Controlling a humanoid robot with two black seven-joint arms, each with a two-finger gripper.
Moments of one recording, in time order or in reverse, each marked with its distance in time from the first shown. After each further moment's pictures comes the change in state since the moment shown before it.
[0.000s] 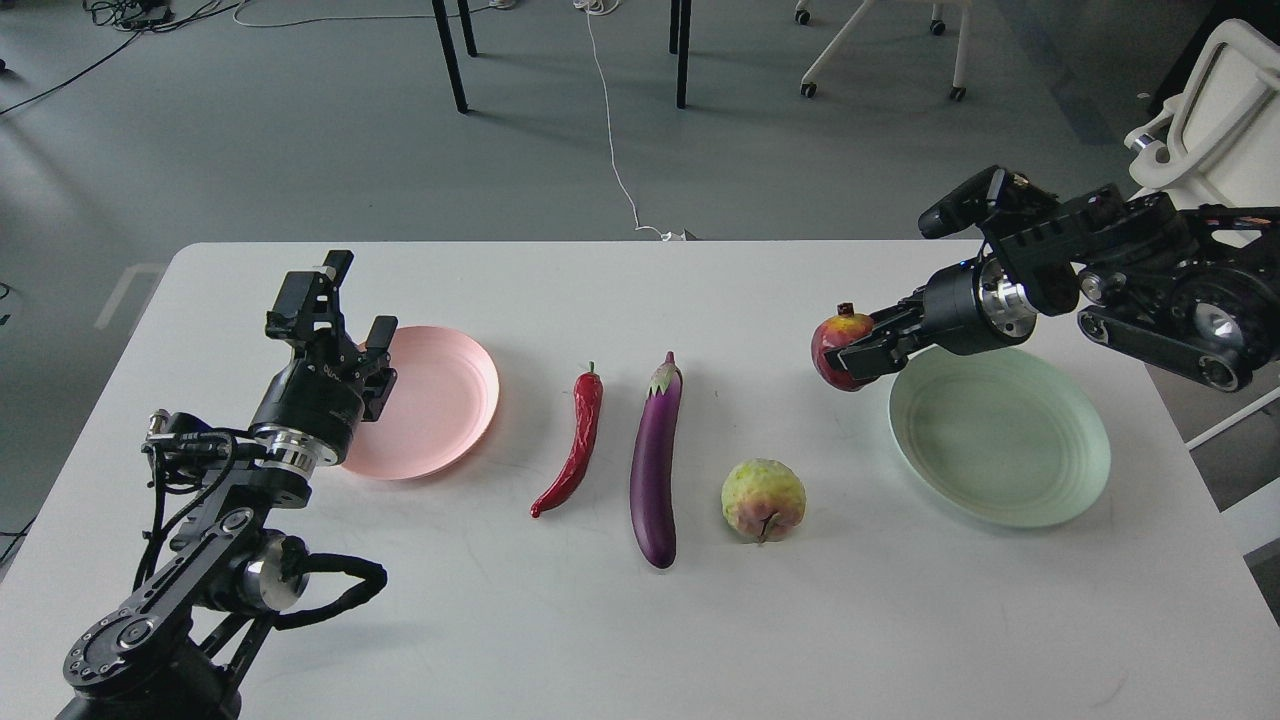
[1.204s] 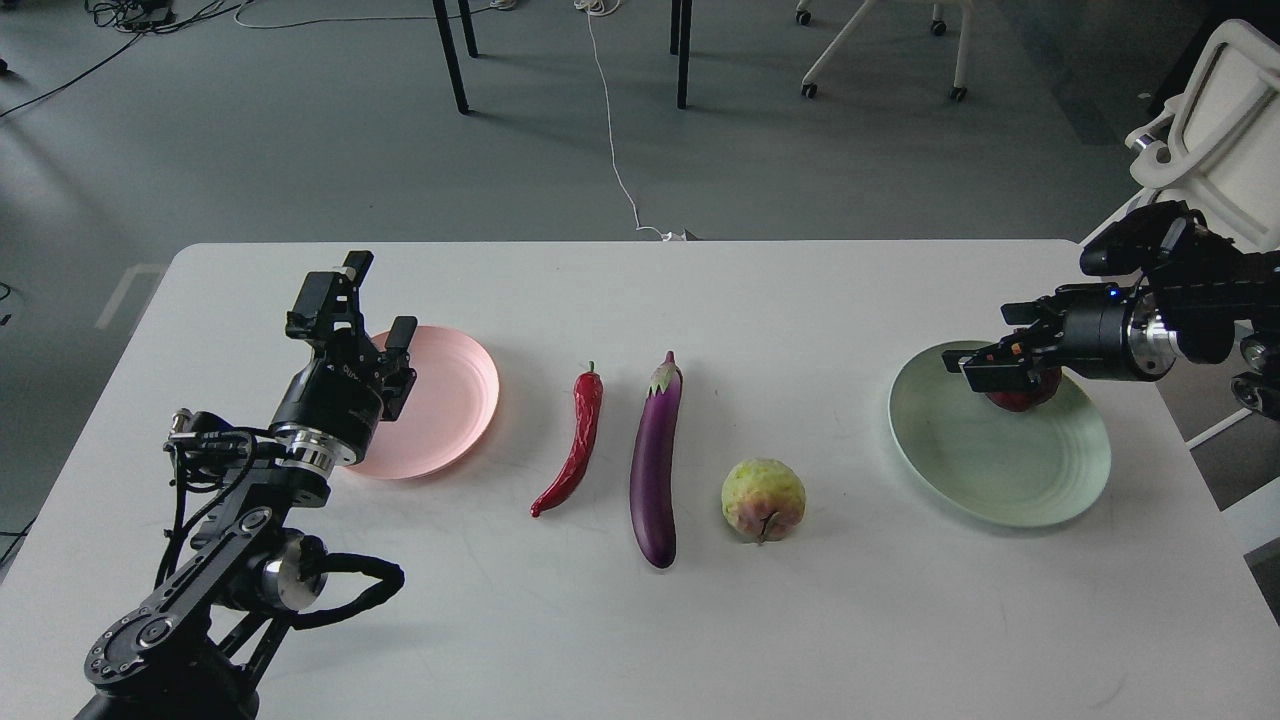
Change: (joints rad) left arm -0.006 -0.023 0.011 0.002 0.002 0.001 0.002; right arm -0.072 -0.147 0.015 0.116 -0.070 -0.254 0.000
